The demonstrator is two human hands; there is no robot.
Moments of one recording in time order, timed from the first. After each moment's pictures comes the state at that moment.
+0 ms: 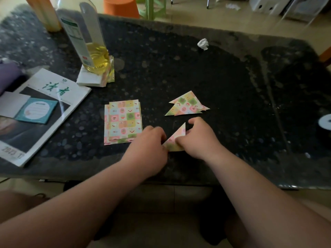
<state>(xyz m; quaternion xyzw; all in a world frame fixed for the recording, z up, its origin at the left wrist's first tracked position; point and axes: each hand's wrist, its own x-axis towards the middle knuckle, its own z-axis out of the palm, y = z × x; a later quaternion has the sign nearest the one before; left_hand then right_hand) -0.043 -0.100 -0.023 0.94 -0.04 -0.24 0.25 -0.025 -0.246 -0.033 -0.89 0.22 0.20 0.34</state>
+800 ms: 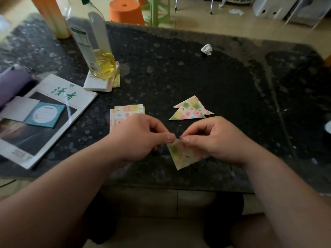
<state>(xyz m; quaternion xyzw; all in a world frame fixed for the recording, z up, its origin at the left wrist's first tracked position) -0.024 -0.066 0.020 0.84 0.01 -0.26 0.48 -0.037 -0.280 0.021 -0.85 -0.01 0.24 0.47</state>
